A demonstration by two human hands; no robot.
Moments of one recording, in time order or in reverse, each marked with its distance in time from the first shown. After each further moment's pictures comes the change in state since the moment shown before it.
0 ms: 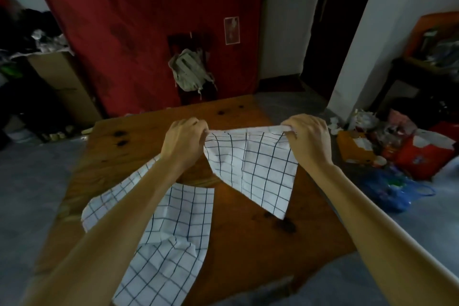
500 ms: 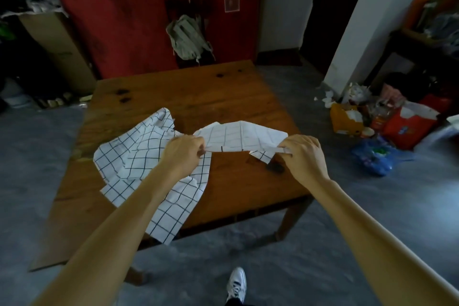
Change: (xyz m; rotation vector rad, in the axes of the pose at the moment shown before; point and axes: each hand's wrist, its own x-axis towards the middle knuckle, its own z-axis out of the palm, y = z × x) left_hand -0.173 0.043 -0.010 0.025 -0.410 -0.135; right_hand -0.185 -0.033 -0.038 -0.021 -0.292 0.017
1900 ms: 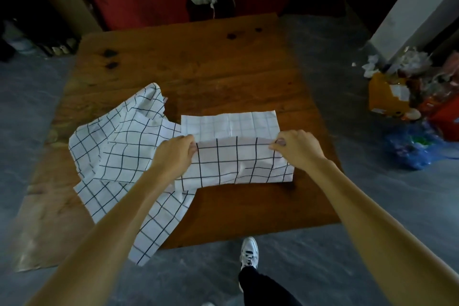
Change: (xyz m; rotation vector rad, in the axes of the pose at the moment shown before) left_hand 0.121 -0.039 0.106 -0.061 -0.177 -0.248; right_hand 0.144 0.077 0.122 0.083 -0.647 0.133
